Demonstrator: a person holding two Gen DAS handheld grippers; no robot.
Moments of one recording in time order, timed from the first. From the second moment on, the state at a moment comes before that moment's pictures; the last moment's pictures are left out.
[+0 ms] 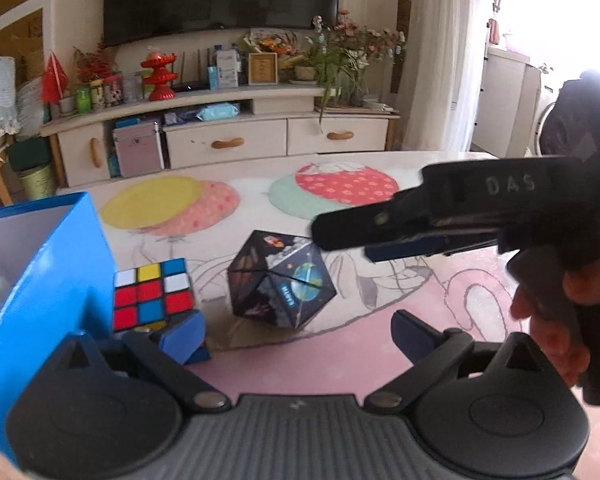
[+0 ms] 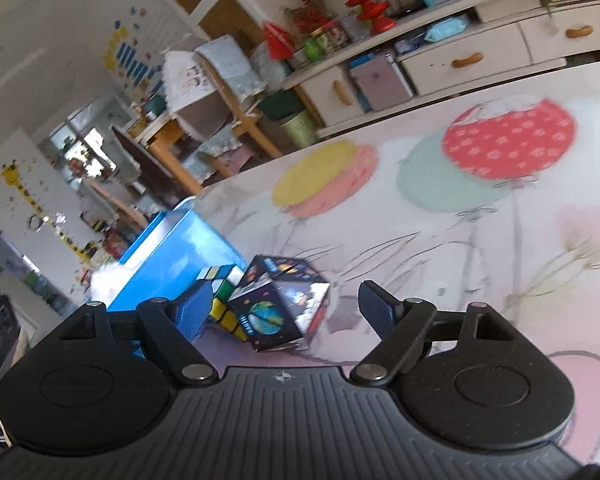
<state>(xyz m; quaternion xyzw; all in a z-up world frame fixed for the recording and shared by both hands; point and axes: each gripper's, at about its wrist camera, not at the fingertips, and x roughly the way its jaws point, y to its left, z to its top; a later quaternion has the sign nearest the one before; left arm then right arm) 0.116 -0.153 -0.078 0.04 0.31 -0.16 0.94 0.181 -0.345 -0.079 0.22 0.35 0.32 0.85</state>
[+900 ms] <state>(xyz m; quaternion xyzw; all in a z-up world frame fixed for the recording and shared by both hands) 0.153 -0.157 -0.089 0.03 0.37 -0.16 0.91 0.210 -0.335 -0.106 0.29 0.39 0.34 0.81</state>
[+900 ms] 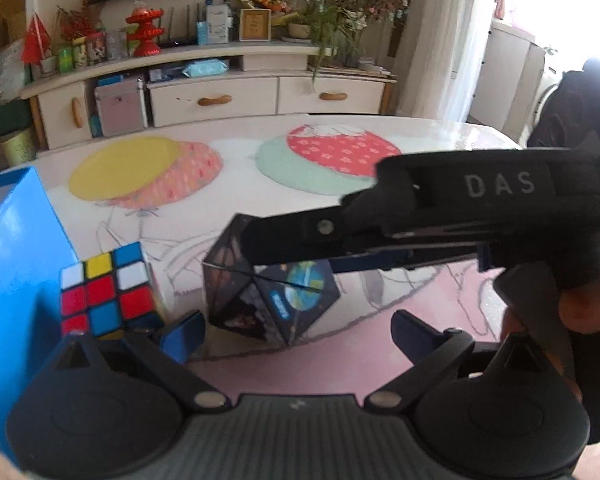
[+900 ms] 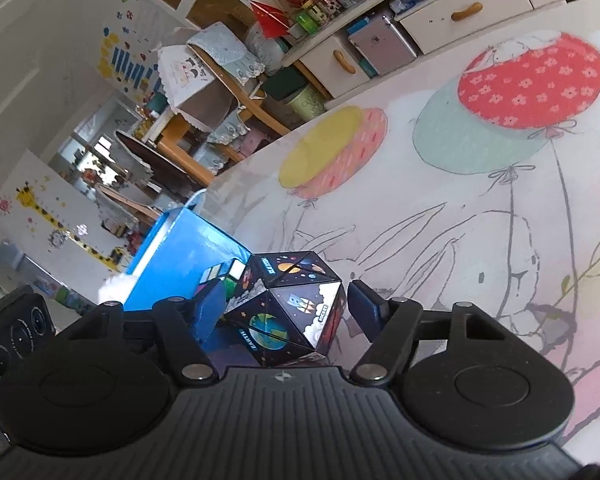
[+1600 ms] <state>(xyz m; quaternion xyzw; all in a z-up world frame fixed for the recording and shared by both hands) 0.168 -0.156 -0.090 0.00 0.38 -0.18 0.91 0.210 -0.335 -0.110 0.29 0.40 0.37 0.79</state>
